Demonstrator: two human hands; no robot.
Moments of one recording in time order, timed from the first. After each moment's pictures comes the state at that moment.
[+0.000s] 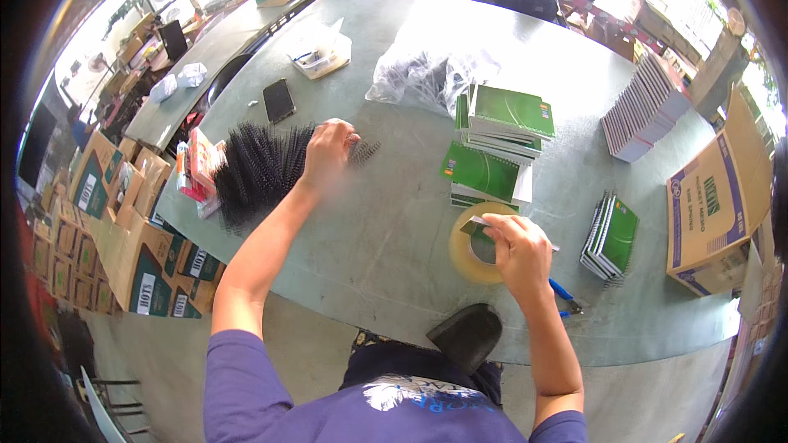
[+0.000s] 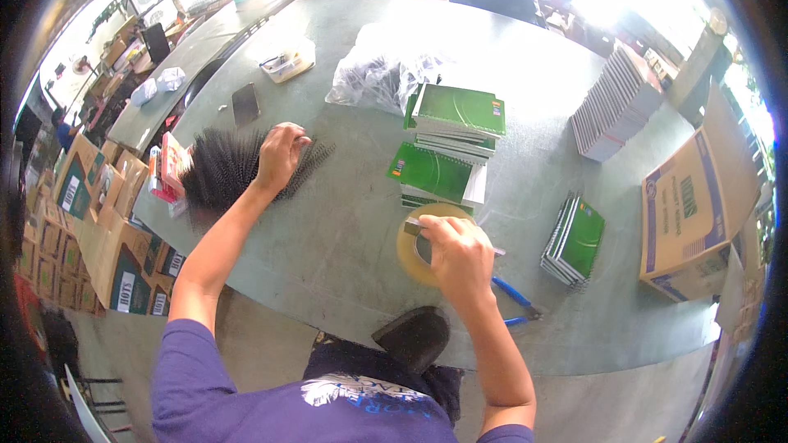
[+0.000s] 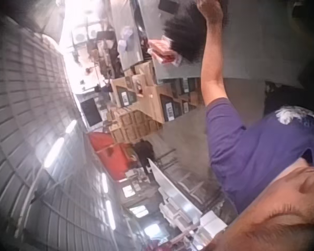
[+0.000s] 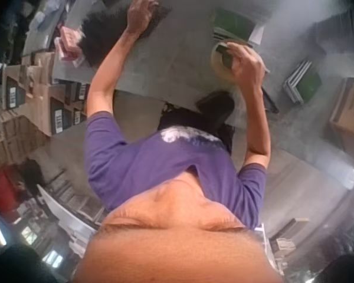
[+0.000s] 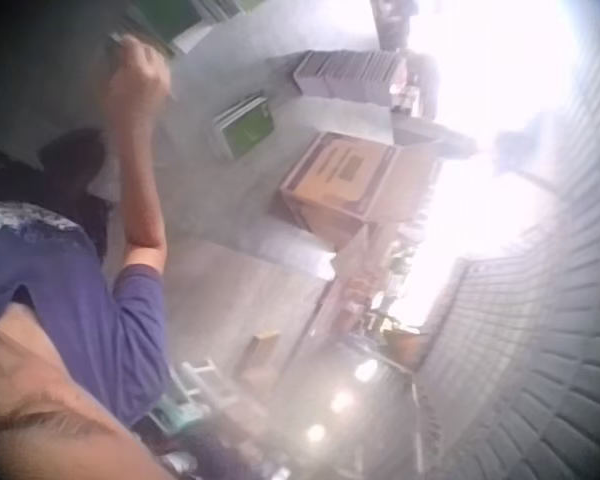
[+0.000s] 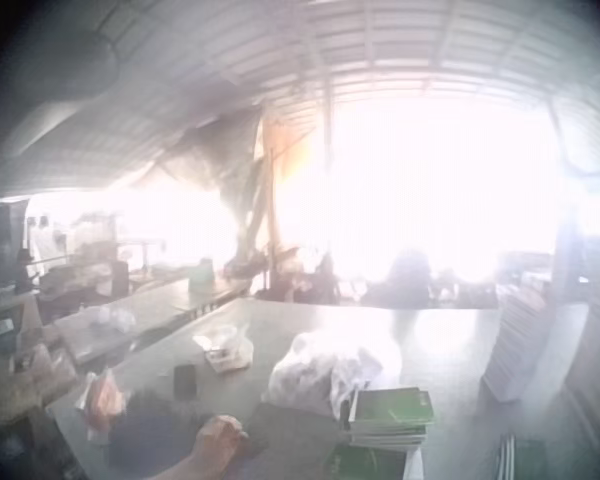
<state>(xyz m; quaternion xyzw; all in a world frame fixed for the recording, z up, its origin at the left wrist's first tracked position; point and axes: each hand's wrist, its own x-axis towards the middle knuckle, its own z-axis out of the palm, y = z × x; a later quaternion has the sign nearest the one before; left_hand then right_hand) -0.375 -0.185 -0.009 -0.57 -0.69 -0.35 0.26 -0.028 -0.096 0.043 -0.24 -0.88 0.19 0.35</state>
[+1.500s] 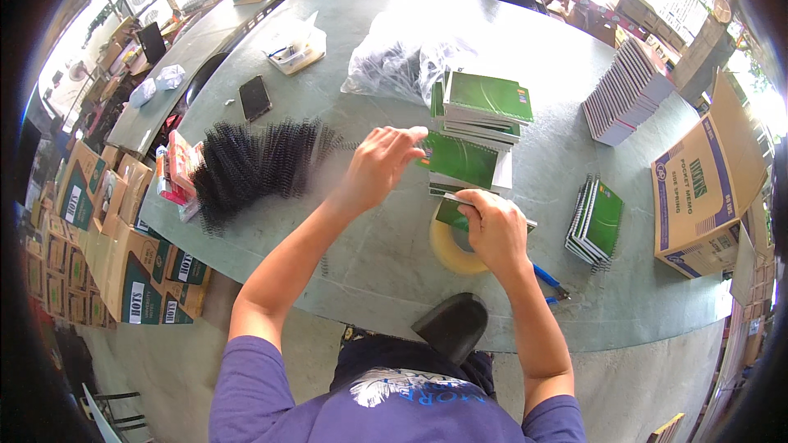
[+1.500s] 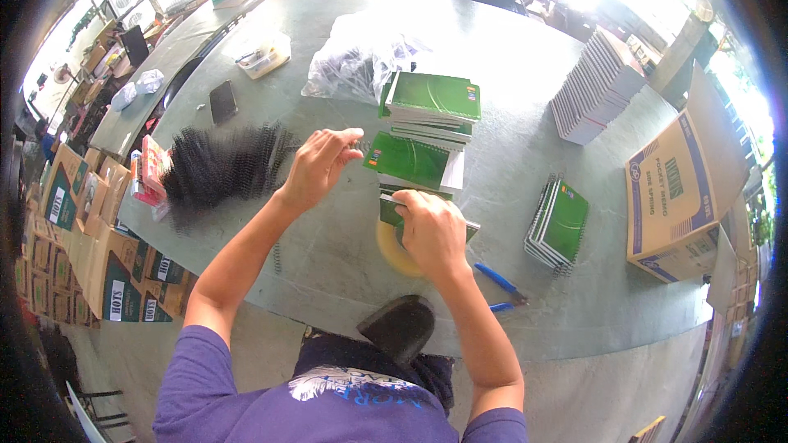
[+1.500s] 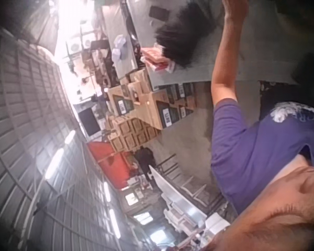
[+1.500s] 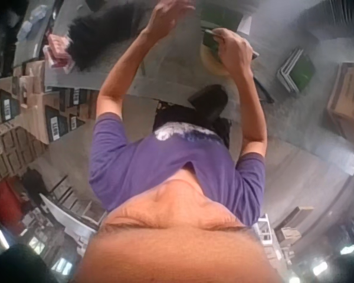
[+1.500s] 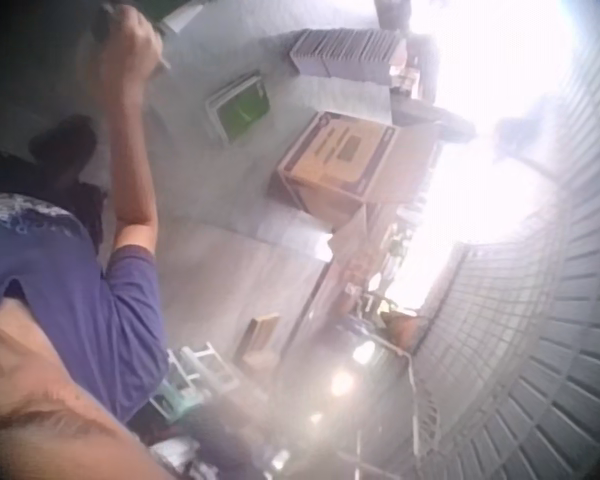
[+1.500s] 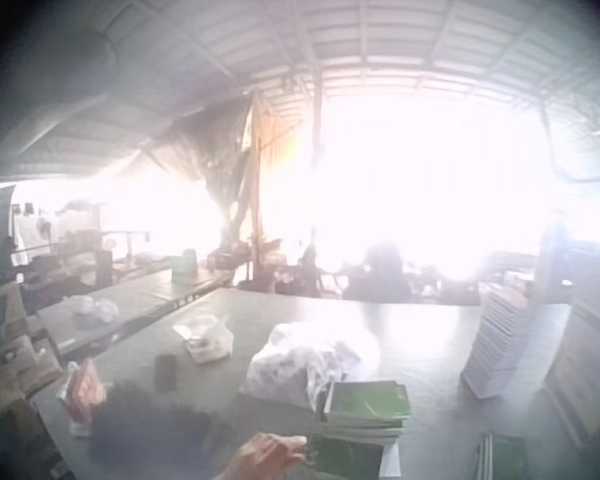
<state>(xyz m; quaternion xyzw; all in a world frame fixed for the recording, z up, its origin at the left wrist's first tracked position) -0.256 -0.150 0.034 -0.70 -0.56 -0.42 0.15 -0.039 -0.092 0.043 -0.28 -0.90 0.18 0.28</state>
